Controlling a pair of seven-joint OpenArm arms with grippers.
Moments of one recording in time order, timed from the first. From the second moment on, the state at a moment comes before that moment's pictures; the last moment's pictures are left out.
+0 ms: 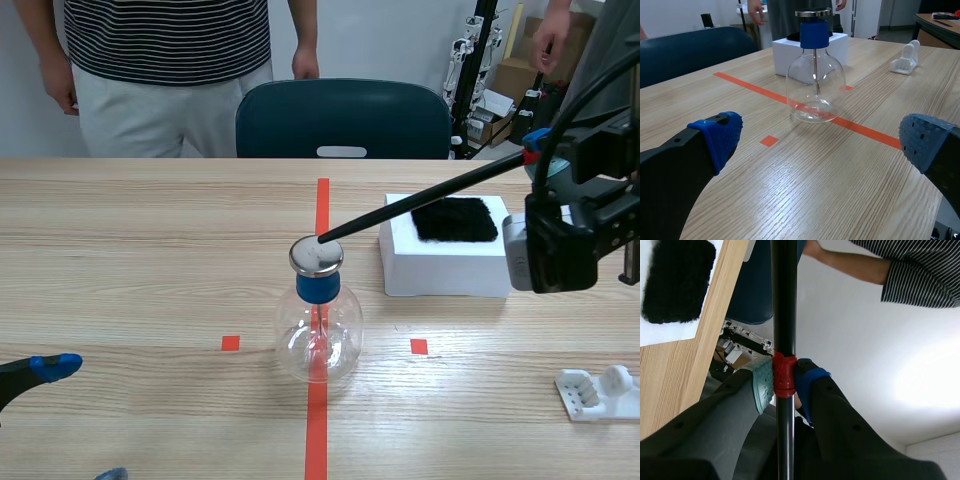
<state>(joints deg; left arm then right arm) 22.3 -24.6 -4.9 54.4 37.0 -36.0 -89.0 -22.0 46.8 -5.1 113.8 -69.2 8.2 5.6</state>
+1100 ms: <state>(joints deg) 22.3 -24.6 -4.9 54.4 37.0 -36.0 -89.0 -22.0 46.8 -5.1 113.8 -66.7 8.2 5.6</state>
